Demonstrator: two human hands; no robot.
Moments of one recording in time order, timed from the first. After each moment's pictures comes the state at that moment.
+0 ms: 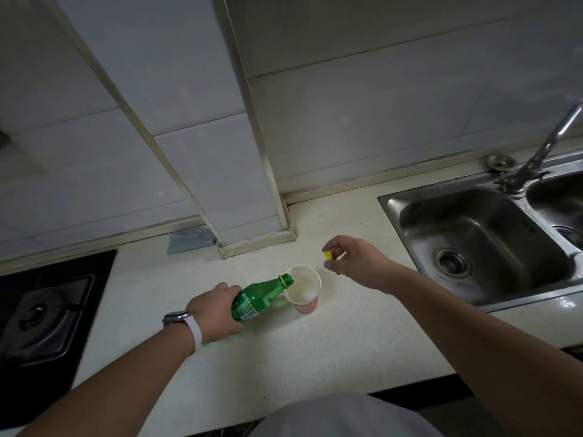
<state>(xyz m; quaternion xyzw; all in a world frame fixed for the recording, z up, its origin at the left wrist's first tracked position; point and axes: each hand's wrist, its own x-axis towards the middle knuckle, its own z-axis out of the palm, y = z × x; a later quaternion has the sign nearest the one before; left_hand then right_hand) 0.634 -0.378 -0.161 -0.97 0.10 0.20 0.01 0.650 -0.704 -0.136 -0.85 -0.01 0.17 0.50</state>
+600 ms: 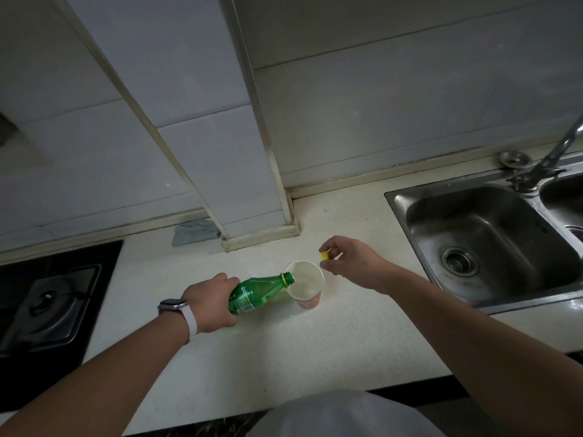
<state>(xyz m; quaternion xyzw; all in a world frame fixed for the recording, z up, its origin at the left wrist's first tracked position) 0.636 -0.376 -0.144 -0.97 0.12 0.20 0.07 0.653 -0.694 -0.144 -0.84 -0.02 0.20 0.51</state>
